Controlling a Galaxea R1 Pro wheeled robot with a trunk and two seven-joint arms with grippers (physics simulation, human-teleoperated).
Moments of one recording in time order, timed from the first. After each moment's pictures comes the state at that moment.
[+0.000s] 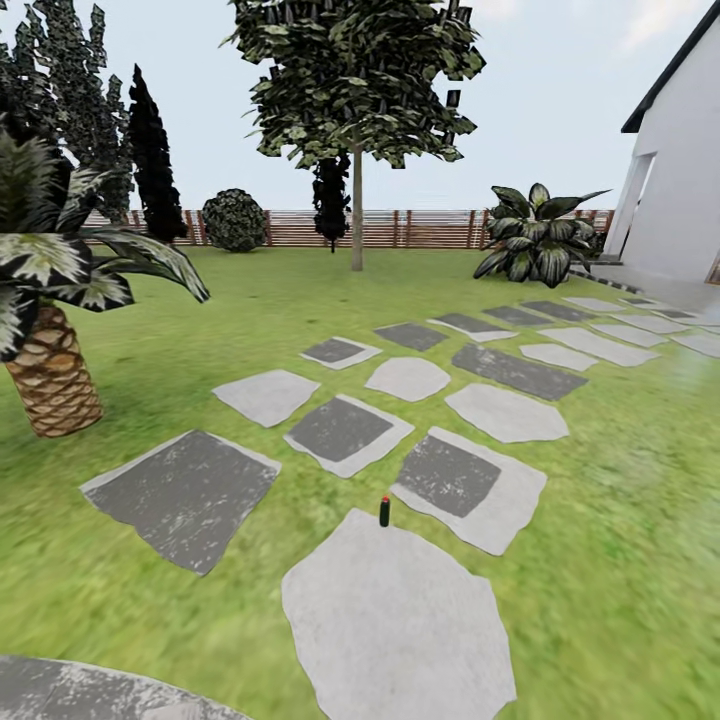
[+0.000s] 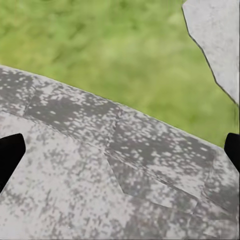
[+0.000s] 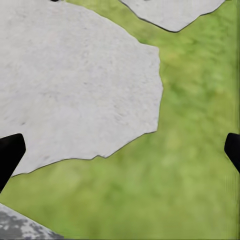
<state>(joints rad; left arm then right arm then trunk) -0.24 0.10 0.12 -0.32 0.03 -0.22 0.01 -0.01 -0.07 0.00 -0.58 0.00 -0.40 -0.03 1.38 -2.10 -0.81</state>
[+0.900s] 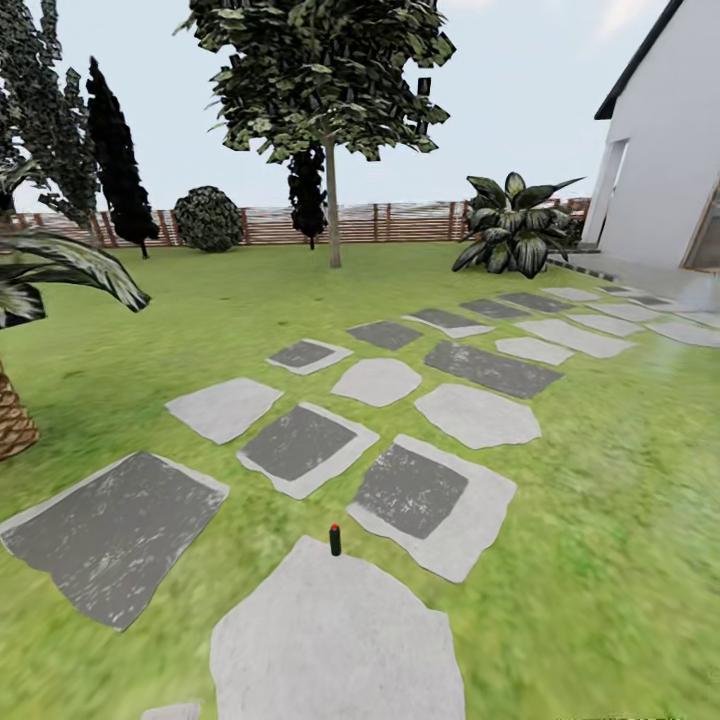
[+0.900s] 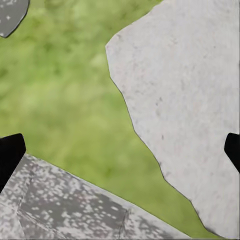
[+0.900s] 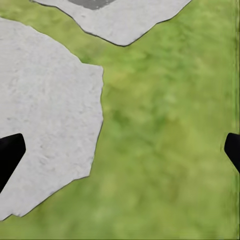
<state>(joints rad) -0.25 0.10 0.12 -0.32 0.03 -0.22 0.01 -0.01 -0.07 0.00 -0.58 0.00 -0.40 -0.03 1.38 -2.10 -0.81</state>
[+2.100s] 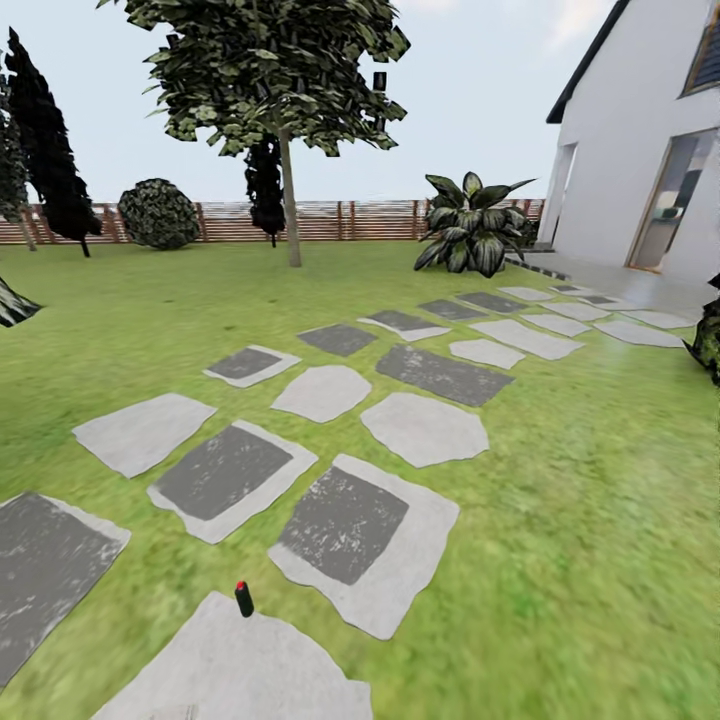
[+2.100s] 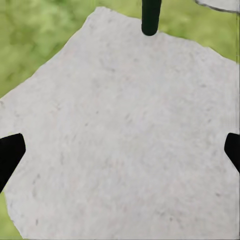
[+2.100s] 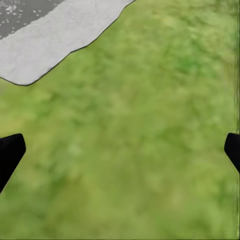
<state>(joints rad) -0.25 0.10 0.13 -0.32 0.03 -0.22 0.01 -0.01 -0.06 0.00 -0.58 0.00 -0.40 -0.03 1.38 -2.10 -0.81</state>
